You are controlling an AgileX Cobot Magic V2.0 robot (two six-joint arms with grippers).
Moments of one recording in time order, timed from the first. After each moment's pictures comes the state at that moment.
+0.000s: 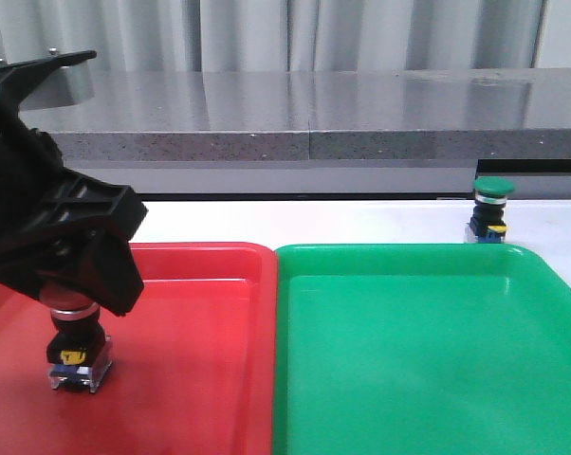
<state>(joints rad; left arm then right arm) -0.55 1.46 -0.76 -0.21 0.44 -0.09 -0.03 -0.01 0.03 -0.04 0.06 0.06</state>
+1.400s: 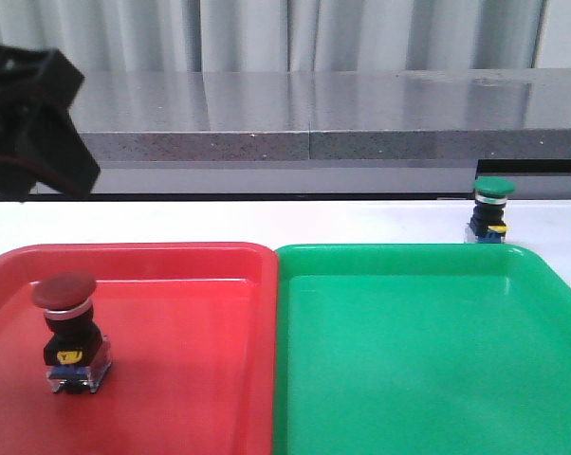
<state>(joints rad) -0.48 1.23 -0.76 -0.19 0.43 -0.09 -0.03 -0.01 0.03 -0.04 0.06 0.06</state>
